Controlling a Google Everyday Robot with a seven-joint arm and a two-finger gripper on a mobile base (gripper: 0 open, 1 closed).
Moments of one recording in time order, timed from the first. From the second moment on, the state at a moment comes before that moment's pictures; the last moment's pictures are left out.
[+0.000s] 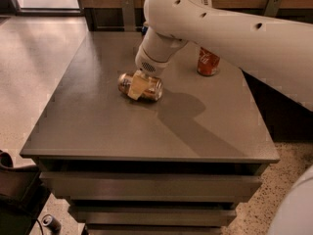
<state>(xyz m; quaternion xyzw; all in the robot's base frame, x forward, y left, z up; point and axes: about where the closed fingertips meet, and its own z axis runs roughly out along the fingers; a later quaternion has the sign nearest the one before) 0.633 0.035 0.832 -0.57 0.79 0.05 0.23</state>
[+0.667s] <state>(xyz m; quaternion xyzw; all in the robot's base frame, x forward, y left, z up) 0.635 0.040 0.832 -0.58 0.78 0.05 0.23</state>
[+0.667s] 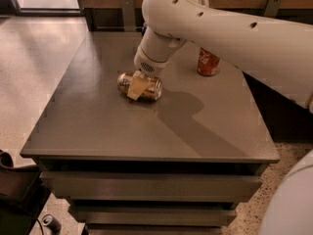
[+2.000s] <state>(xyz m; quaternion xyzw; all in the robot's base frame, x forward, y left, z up) 0.632 0.042 0.833 -0.58 0.78 0.05 0.23</state>
